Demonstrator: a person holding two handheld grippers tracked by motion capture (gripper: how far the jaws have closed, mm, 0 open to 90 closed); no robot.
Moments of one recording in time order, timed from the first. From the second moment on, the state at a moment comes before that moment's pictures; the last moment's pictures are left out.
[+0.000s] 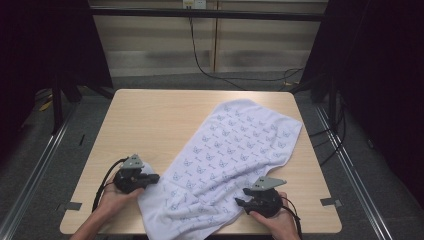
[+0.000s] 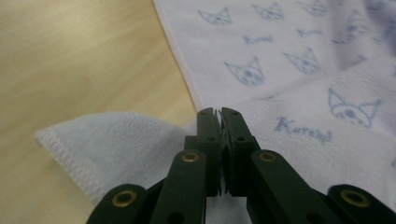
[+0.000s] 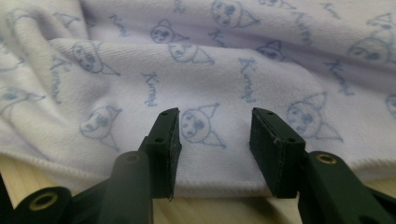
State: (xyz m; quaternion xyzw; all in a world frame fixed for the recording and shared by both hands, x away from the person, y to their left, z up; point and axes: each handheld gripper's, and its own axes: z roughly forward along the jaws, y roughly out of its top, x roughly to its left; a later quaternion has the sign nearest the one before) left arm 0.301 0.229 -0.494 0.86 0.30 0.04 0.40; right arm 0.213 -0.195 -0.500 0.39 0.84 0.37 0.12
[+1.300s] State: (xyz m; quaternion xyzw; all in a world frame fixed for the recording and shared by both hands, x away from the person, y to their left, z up) left arm 0.312 0.173 -0.496 0.90 0.23 0.07 0.37; right arm 0.197 -0.224 -0.501 0.41 0.82 0.36 0.15
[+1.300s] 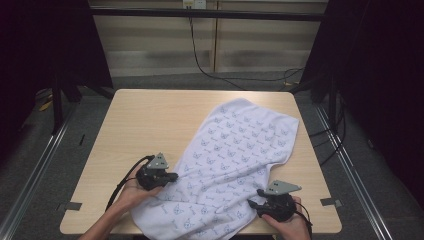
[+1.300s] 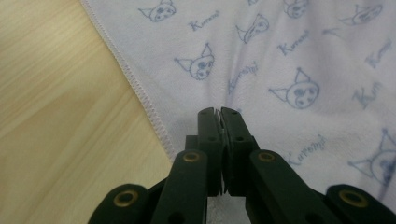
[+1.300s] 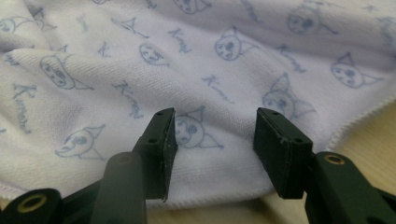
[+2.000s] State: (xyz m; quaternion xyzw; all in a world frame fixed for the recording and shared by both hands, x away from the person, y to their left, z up) left arm 0.233 0.221 -0.487 0.86 0.24 -0.04 0.44; right arm 0.148 -0.225 -0.486 0.38 0.84 0.38 0.08
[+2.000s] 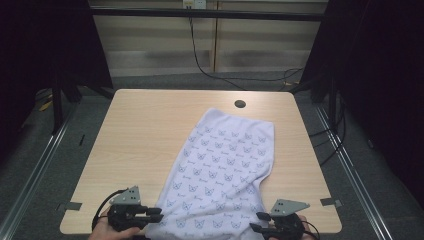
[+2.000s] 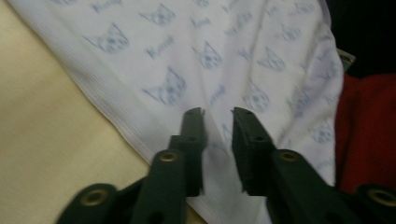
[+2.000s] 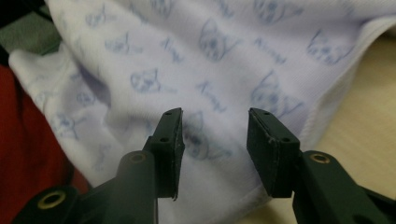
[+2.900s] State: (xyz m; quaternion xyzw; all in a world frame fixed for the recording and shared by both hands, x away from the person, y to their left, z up) left arm 0.323 0.197 -0.498 0.86 0.31 0.04 0.41; right arm 0.210 -0.245 -0.498 0.42 0.82 0.35 0.15
